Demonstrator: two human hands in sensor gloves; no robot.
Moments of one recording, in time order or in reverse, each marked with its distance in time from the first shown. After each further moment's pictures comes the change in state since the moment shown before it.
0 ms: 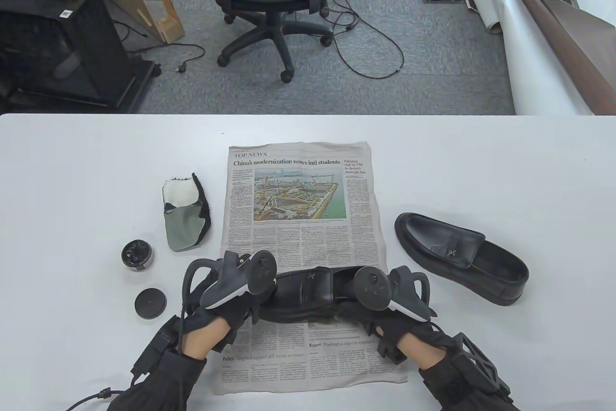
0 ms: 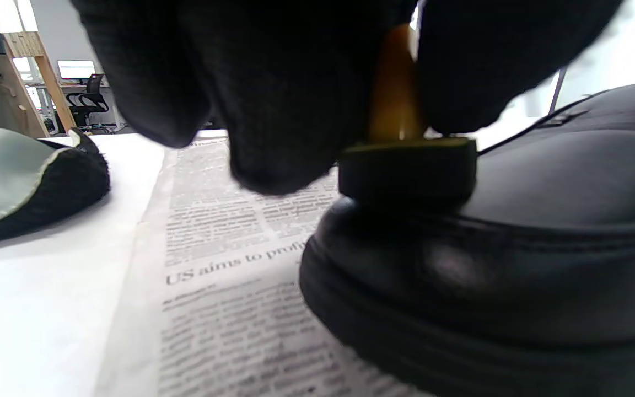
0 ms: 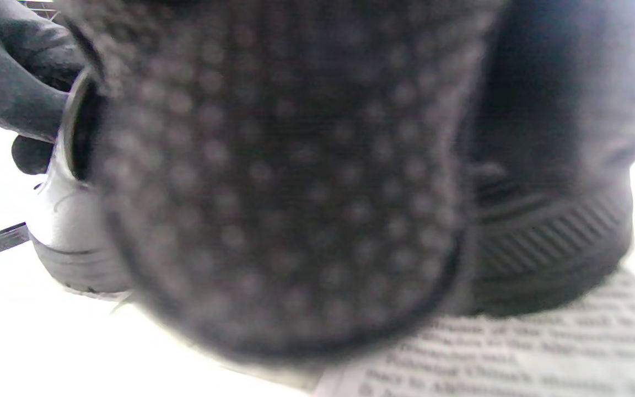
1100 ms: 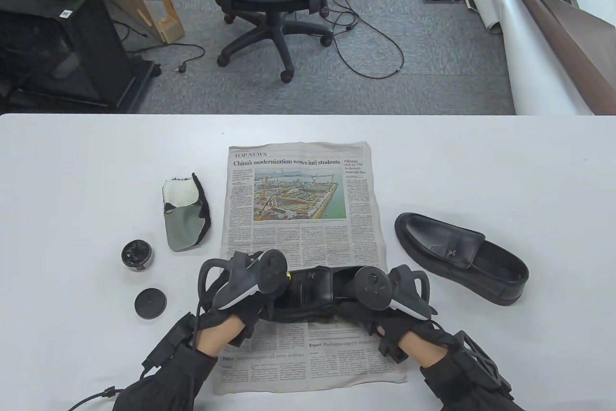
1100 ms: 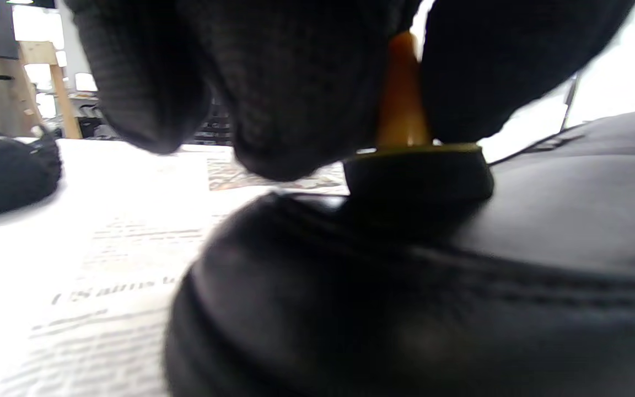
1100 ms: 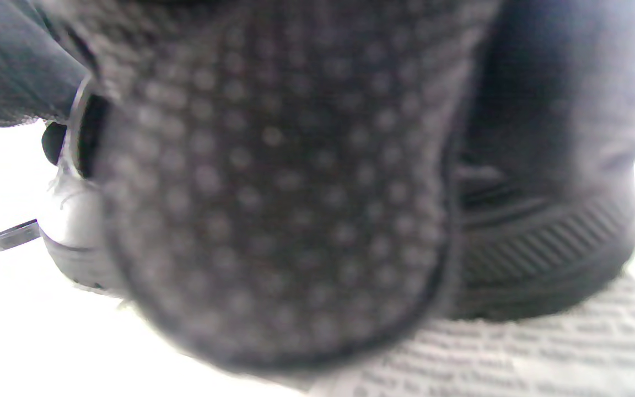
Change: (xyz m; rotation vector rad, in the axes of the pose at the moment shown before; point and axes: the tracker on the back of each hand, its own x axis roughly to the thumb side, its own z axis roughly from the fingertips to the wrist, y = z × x) left_hand 0.009 -0.007 -0.012 0.095 0.052 0.104; right_hand -0.001 -0.001 -0.002 0.009 -0.026 -0.004
